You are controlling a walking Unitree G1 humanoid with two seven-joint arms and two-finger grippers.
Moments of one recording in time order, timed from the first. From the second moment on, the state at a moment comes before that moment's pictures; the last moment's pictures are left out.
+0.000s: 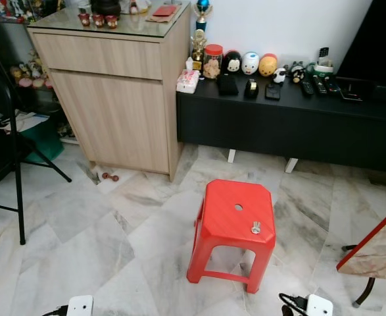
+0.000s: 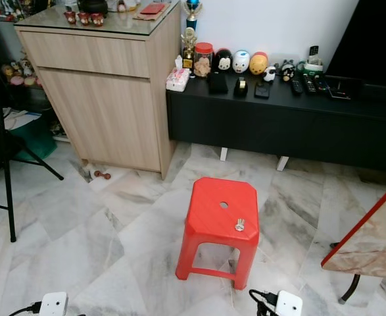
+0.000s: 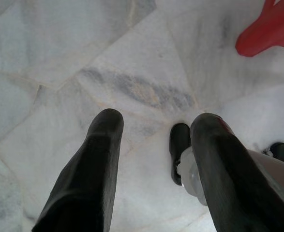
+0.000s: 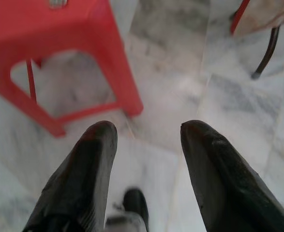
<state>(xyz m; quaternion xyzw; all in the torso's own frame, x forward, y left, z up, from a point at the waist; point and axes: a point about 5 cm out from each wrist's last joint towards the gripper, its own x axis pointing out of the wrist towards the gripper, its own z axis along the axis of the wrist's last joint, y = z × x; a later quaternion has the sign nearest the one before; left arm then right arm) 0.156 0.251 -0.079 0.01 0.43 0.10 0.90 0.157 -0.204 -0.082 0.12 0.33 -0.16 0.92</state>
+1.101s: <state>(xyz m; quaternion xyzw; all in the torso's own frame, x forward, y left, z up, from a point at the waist) 0.160 0.252 -0.076 0.02 0.41 0.11 0.91 0.228 -0.204 0.016 0.04 0.11 -0.03 0.99</state>
